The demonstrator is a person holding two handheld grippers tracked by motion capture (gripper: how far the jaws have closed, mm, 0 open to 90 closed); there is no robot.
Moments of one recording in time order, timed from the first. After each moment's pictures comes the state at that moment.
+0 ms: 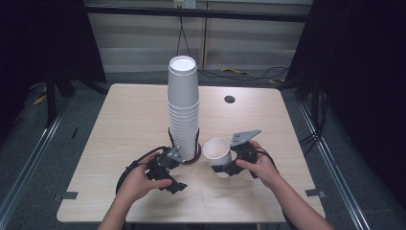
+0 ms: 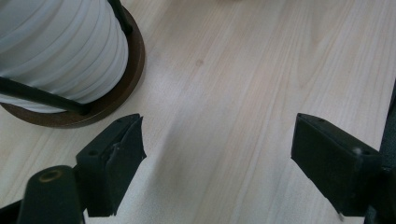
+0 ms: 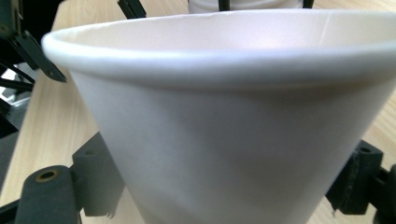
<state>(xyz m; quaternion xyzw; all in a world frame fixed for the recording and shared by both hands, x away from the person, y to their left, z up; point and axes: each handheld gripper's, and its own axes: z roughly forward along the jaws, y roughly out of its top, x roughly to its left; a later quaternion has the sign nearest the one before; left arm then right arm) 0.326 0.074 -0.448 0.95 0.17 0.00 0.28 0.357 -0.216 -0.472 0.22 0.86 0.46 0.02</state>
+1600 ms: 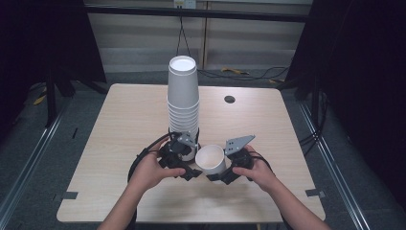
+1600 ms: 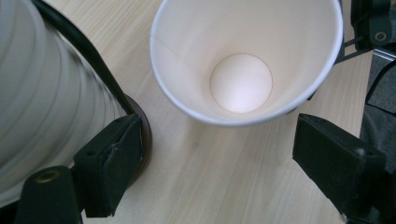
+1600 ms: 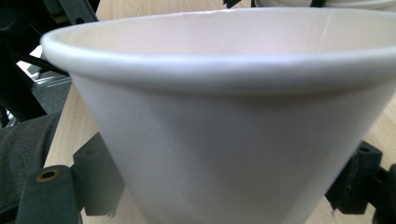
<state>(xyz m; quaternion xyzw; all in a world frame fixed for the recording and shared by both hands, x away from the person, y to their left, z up) 0.339 0.041 -0.405 0.93 0.17 0.01 0.34 0.340 -0.195 -0.466 0.15 0.87 0.46 0.01</state>
